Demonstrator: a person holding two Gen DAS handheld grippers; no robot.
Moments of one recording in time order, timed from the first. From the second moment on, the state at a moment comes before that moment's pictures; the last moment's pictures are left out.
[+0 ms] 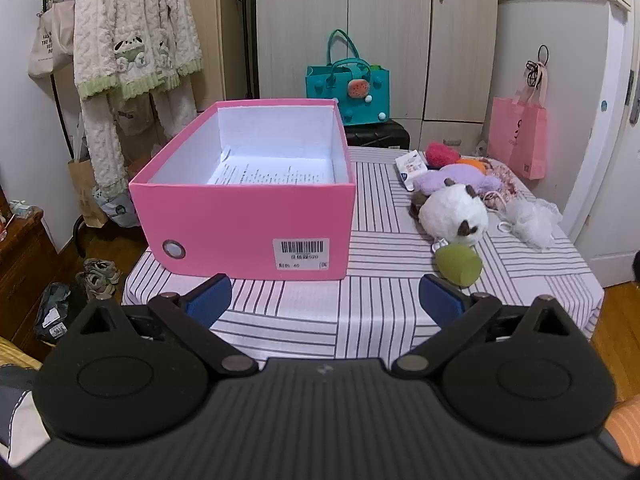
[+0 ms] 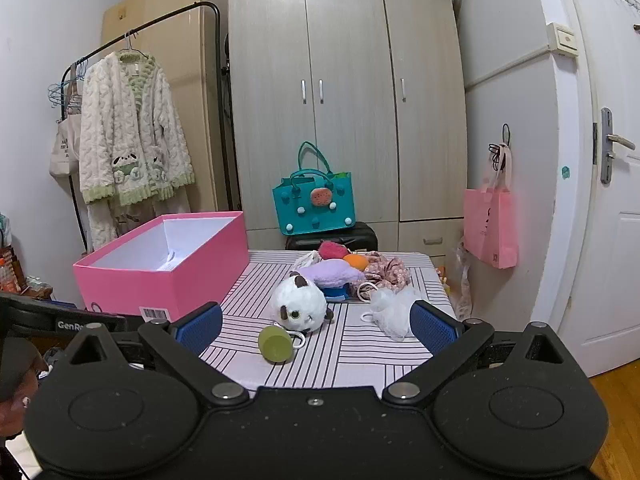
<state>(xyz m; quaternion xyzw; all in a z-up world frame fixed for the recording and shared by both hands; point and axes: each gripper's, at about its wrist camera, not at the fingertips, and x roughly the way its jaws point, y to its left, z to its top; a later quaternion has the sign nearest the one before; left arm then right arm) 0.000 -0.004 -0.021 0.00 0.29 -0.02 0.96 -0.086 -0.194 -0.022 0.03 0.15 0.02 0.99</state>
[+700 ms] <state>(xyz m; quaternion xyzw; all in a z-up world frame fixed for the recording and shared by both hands) -0.012 -0.010 -0.027 0.04 0.27 -0.02 0.96 -0.094 -0.192 -0.029 0.02 0.14 0.00 0.99</state>
